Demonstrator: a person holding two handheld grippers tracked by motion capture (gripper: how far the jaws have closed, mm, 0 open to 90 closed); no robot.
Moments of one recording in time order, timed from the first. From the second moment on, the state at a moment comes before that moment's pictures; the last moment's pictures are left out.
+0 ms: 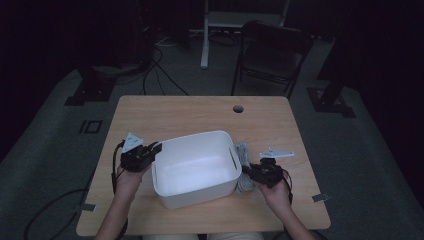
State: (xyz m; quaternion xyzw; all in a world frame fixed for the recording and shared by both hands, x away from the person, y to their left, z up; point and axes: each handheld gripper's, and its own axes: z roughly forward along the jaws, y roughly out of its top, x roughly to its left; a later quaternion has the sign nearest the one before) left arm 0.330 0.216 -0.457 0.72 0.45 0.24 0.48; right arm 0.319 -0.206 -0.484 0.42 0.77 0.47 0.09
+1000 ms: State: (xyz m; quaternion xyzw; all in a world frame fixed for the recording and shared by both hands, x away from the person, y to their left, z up) left arm 0.331 0.215 -0.457 0.72 0.45 0.24 0.47; right arm 0.362 -0.200 -0.456 0.42 0.75 0.50 0.08
